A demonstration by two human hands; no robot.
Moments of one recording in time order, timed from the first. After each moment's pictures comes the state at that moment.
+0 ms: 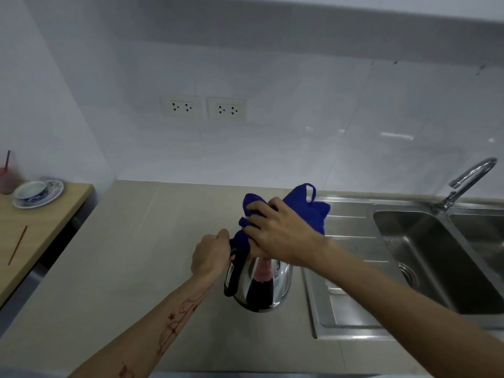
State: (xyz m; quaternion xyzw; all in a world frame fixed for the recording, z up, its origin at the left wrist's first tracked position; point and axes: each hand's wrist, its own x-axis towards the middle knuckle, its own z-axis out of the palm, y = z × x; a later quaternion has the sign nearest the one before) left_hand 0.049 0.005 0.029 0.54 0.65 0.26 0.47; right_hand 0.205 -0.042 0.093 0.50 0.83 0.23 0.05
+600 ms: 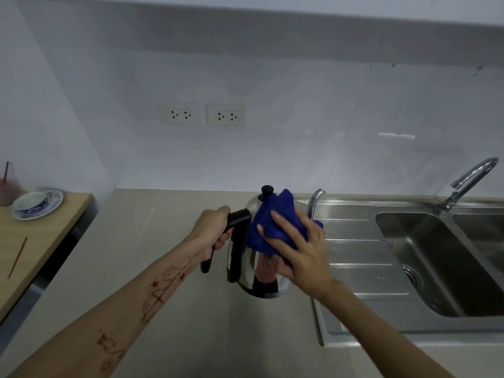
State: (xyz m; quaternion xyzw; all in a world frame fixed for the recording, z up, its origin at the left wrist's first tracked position) left_hand 0.047 0.048 0.089 0.51 0.55 0.25 0.61; right_hand 0.217 -0.071 0.039 0.57 0.72 0.26 -0.31
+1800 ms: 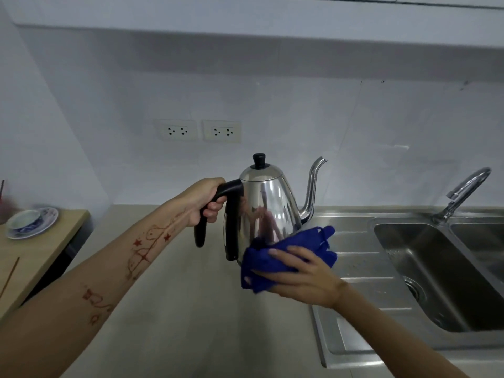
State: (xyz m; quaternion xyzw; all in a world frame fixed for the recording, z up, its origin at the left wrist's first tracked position) left_hand 0.054 0.109 0.157 0.58 0.47 0.16 0.65; right_hand 0.260 -0.059 0.023 0.35 0.83 0.43 -0.12
